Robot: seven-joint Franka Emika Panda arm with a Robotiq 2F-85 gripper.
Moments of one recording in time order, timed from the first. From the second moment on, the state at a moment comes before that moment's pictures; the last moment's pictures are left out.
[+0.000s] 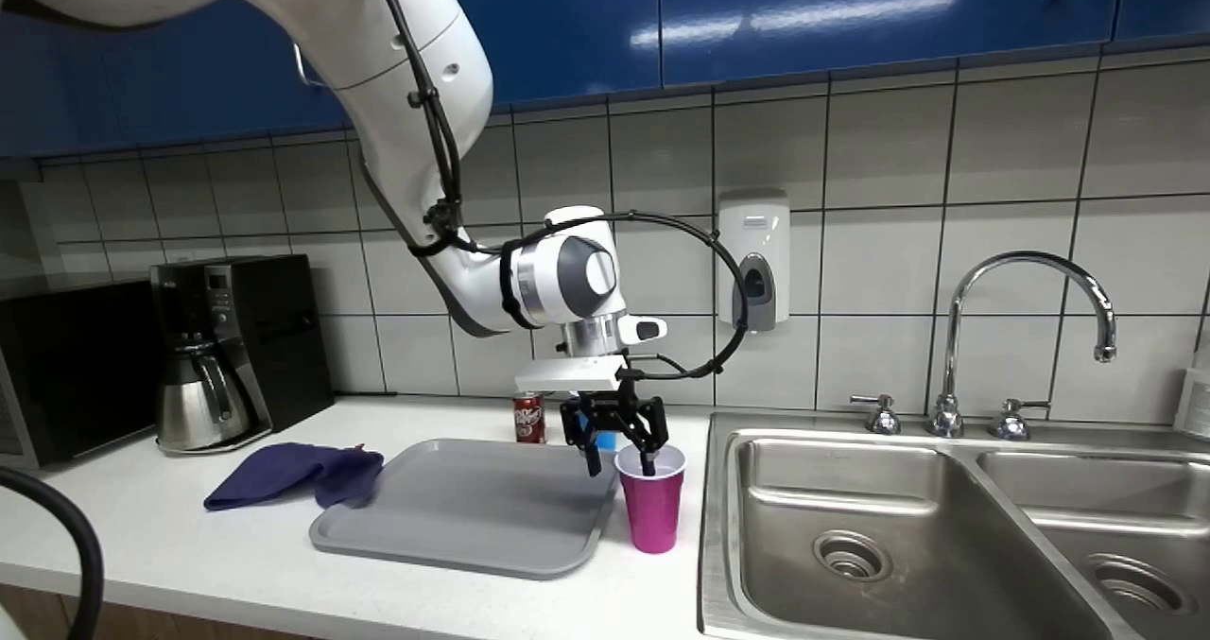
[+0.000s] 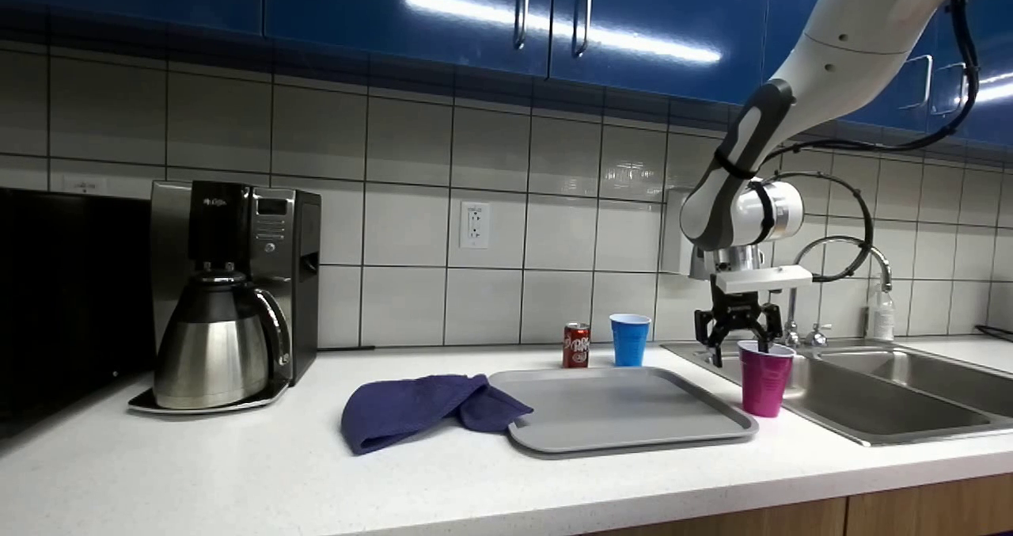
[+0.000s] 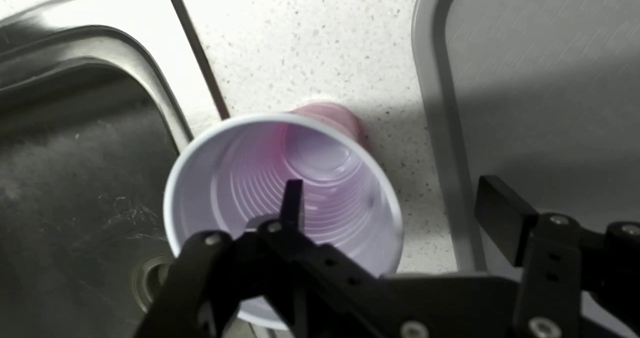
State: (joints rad) arm -0.09 0.31 -0.17 -2.13 -0.17 2.41 0.11
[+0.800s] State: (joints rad) arm -0.09 0.32 -0.20 -2.12 -0.17 2.41 0.11
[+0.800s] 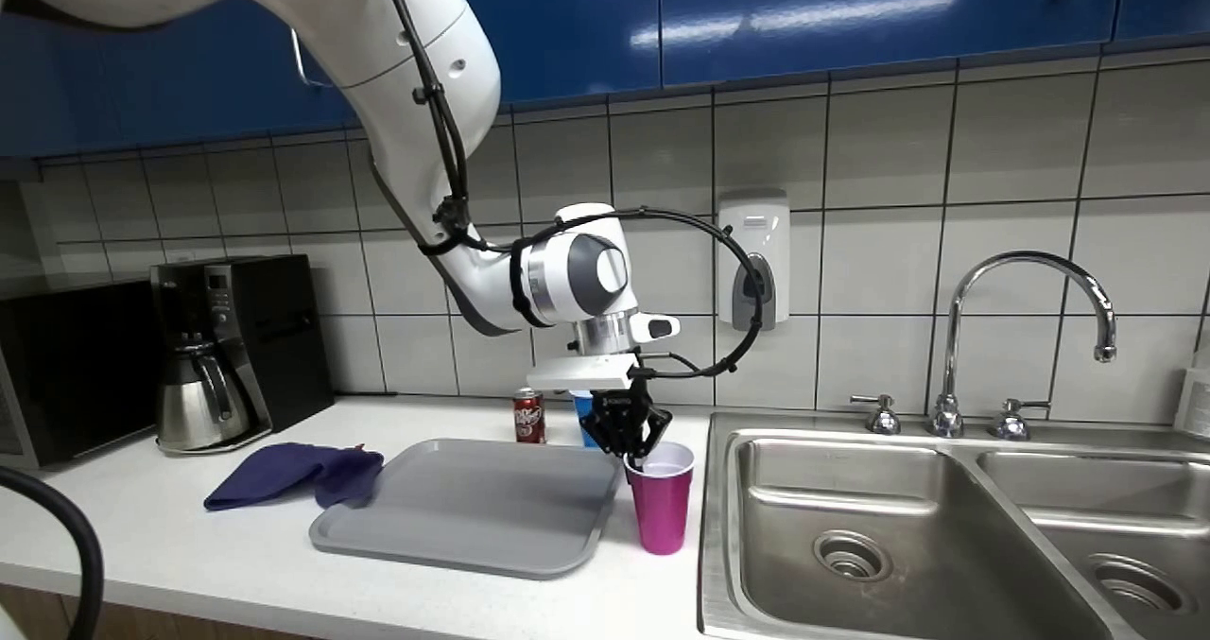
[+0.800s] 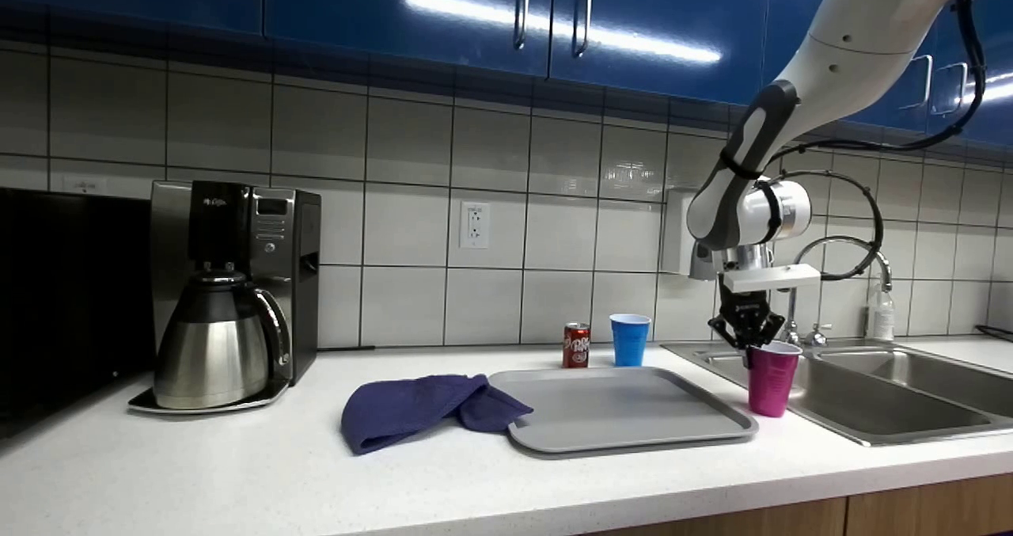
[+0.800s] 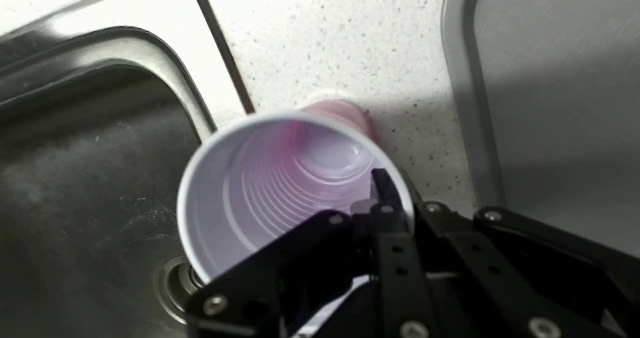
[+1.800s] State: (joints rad) arm -0.05 0.23 -0.18 -2.11 -0.17 2.41 0.11
